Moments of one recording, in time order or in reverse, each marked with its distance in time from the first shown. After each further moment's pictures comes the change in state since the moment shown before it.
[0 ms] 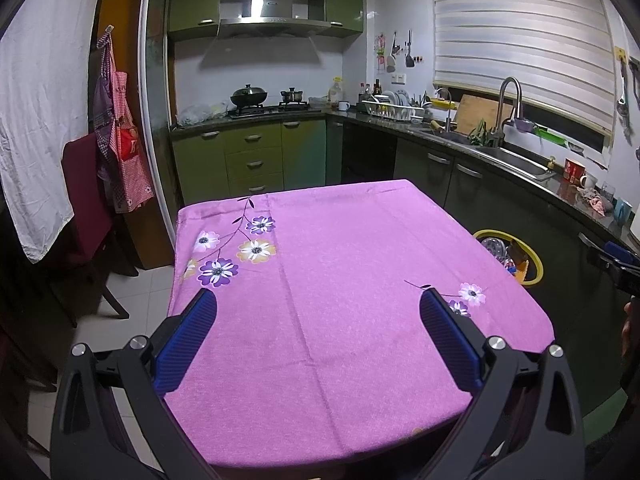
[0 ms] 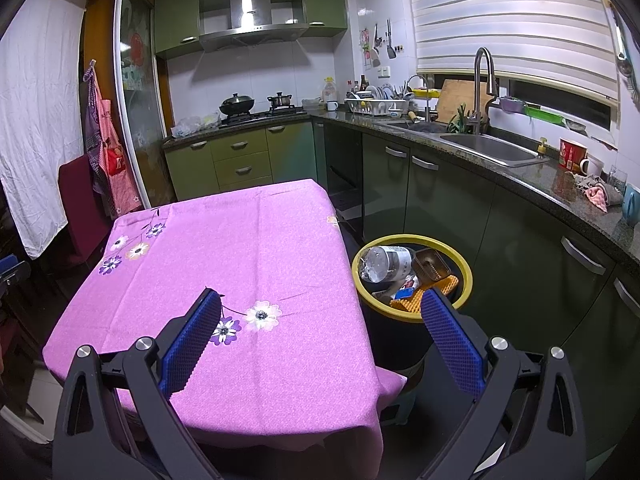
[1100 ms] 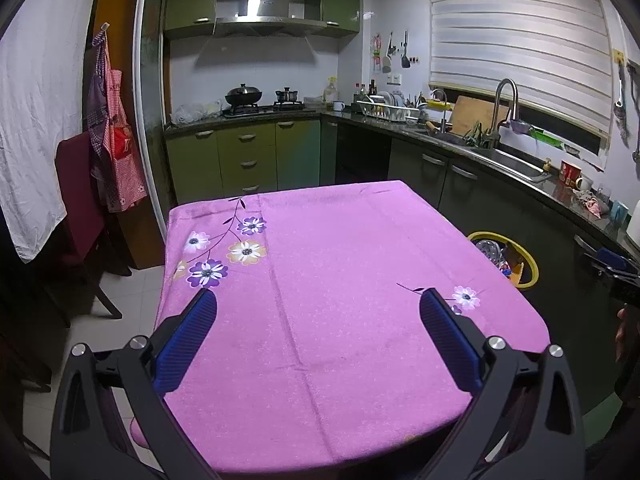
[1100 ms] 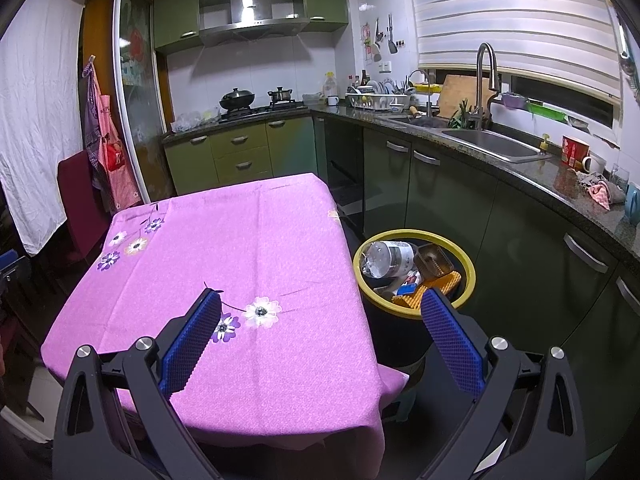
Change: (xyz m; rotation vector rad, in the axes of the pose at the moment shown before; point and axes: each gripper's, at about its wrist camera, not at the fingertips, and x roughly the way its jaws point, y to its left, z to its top) left arm 0.010 -0.004 0.003 -0.003 0.001 -0.023; right arm 0.010 -0.001 -0.003 0.000 0.022 0.003
